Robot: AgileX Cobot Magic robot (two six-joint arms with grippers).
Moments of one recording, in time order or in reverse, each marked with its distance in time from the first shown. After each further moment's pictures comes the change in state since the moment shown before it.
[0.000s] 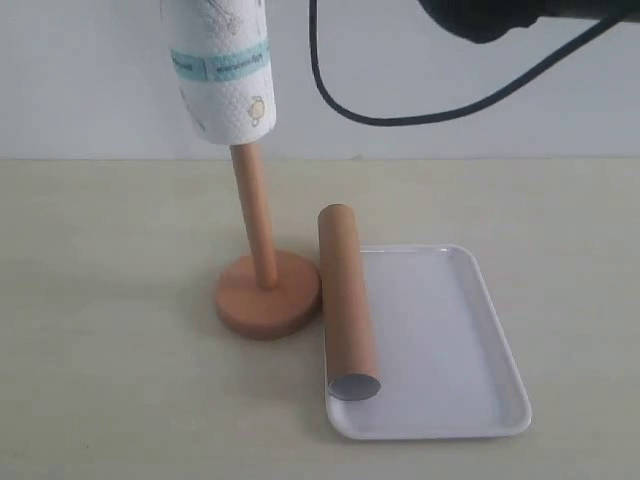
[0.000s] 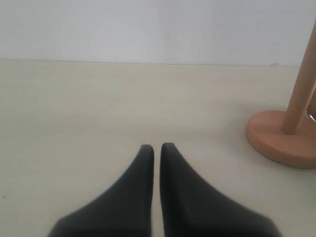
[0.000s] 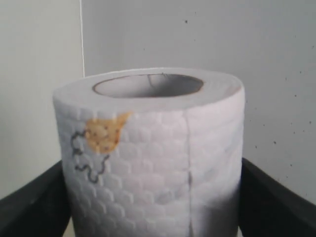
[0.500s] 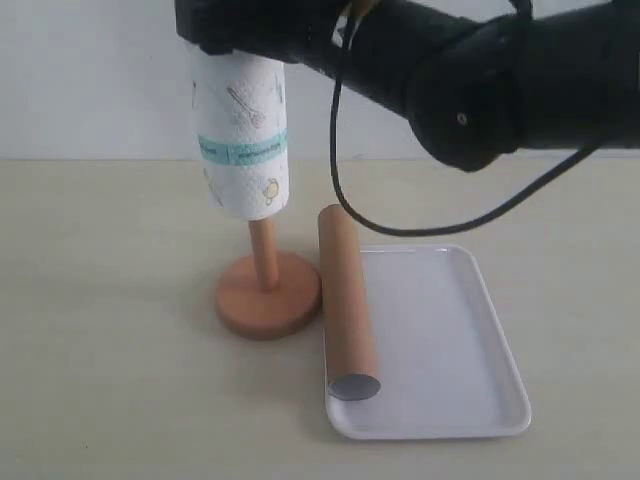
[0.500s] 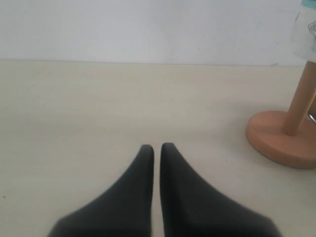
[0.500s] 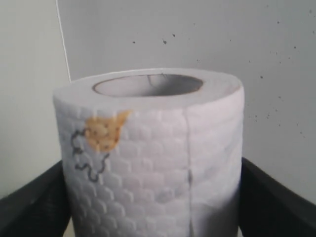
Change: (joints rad) left arm 0.000 0.000 0.000 0.000 0.000 0.000; right arm 0.000 0.018 0.242 0.279 -0.201 -0.173
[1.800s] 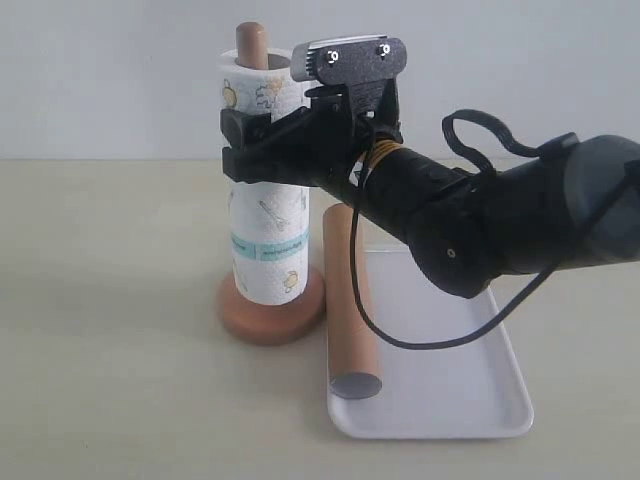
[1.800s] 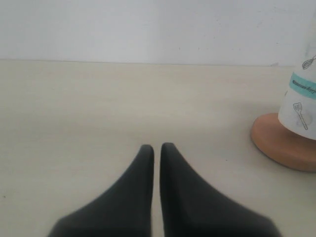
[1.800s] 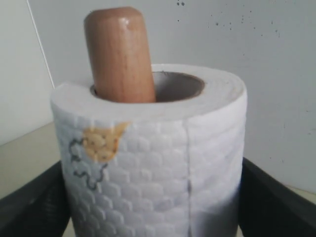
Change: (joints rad) left arm 0.000 0.000 0.000 0.000 0.000 0.000; right arm 0.000 0.110 0.233 0.118 -0.228 -0.059
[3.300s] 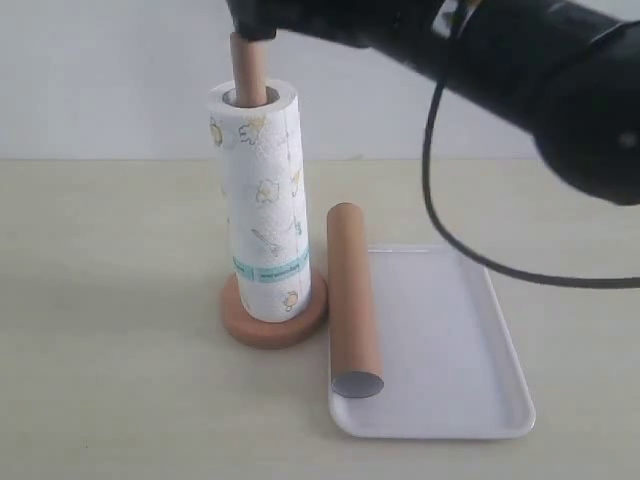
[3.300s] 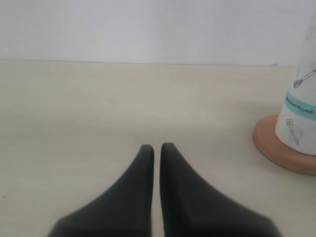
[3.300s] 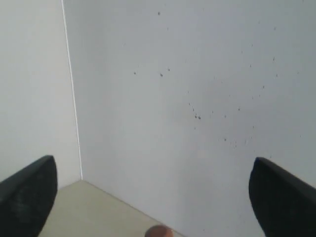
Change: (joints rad) left arm 0.000 0.000 0.000 0.000 0.000 0.000; right arm 0.000 -0.379 0.000 -0.092 0.186 -0.008
